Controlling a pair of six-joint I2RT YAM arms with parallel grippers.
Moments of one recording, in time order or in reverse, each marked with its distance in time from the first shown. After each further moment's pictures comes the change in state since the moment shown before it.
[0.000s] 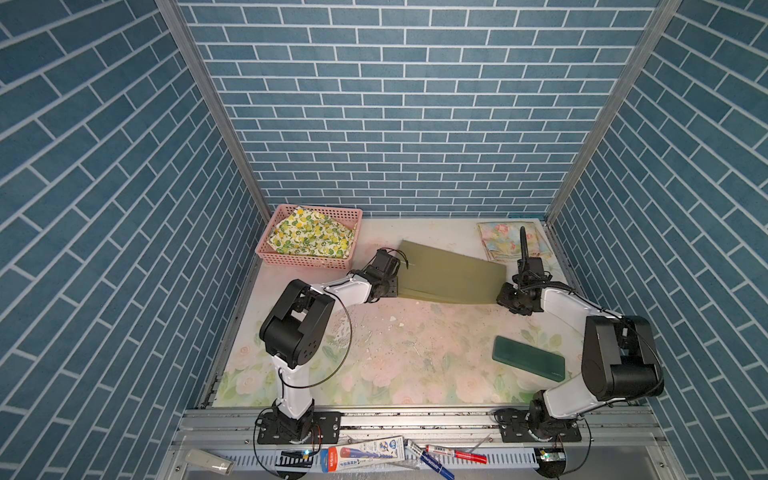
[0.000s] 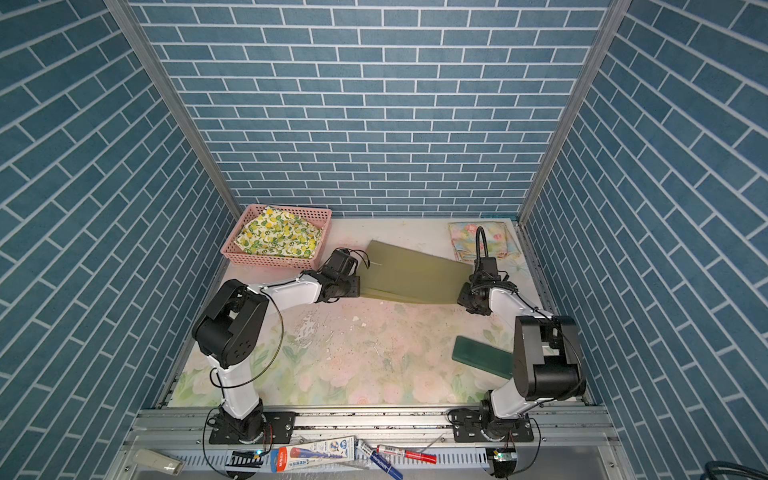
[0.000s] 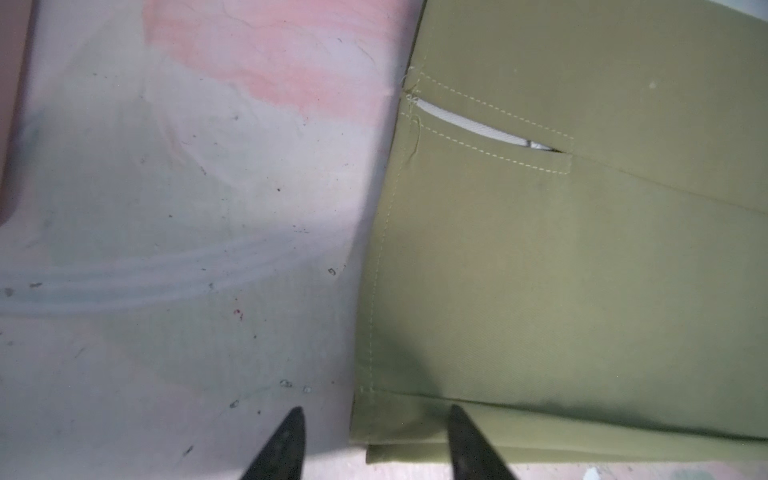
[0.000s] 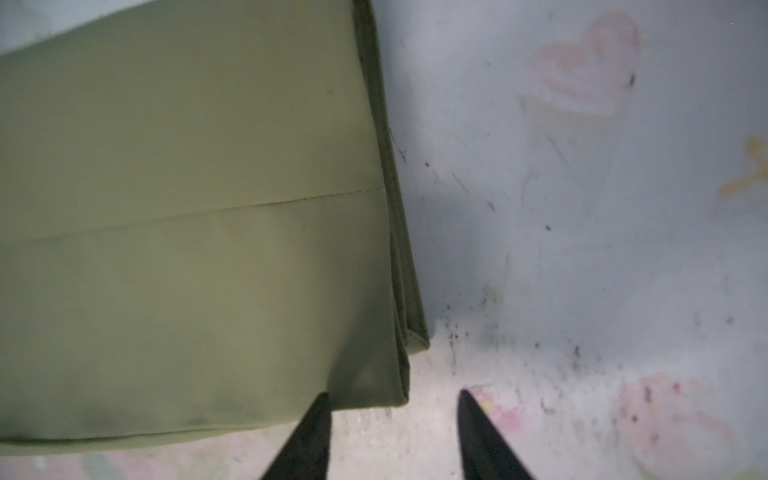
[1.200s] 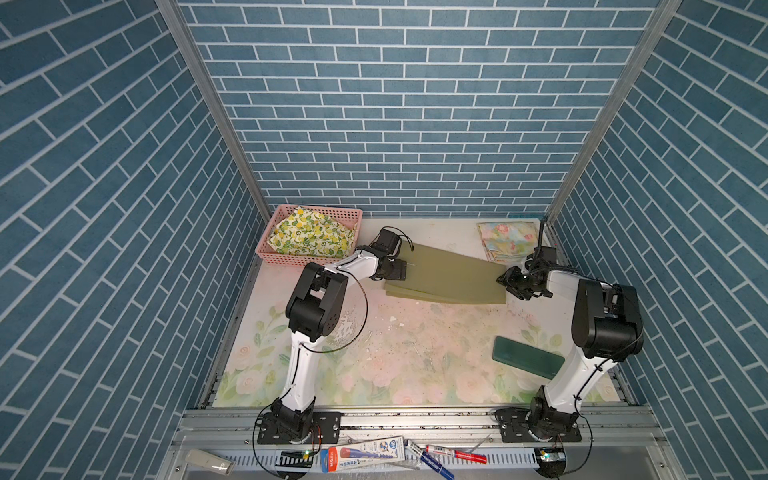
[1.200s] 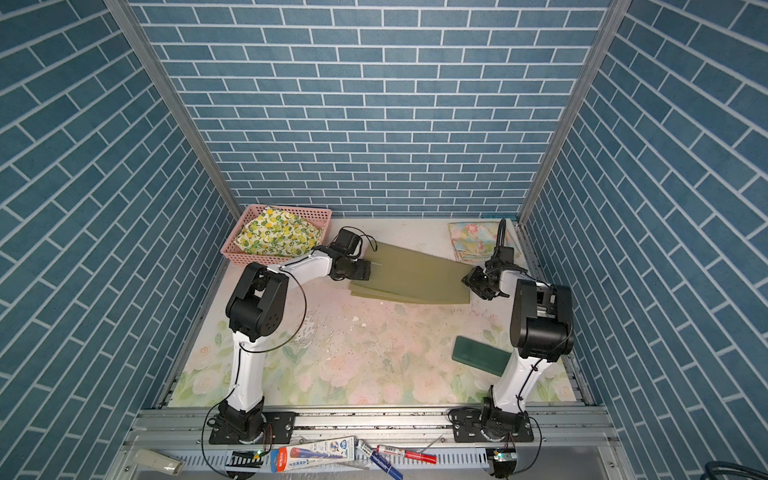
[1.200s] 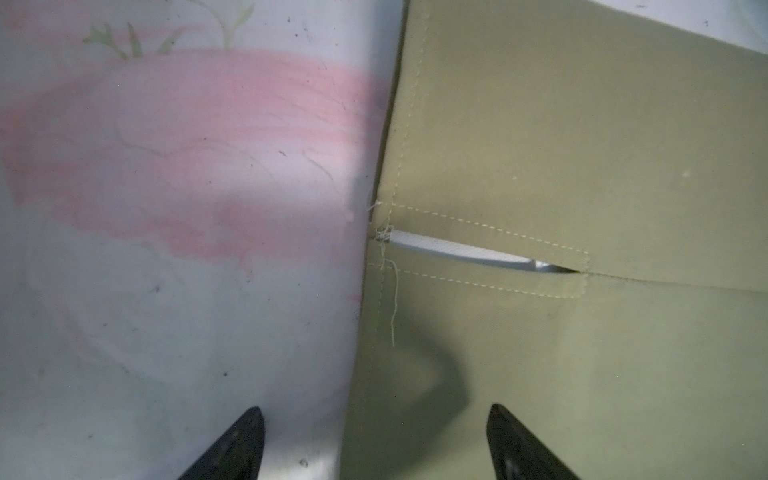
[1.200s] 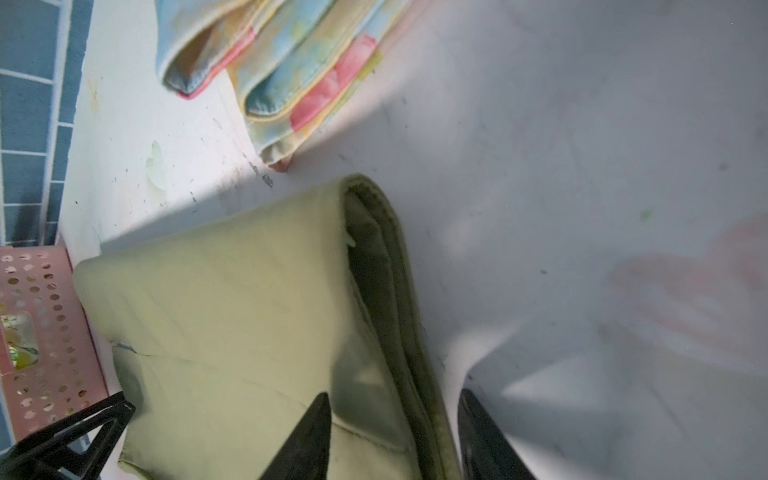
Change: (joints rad) left arm 0.080 0.287 0.431 -0.224 0.138 0.143; right arm -0.153 0.322 0.216 0.148 -0.327 0.061
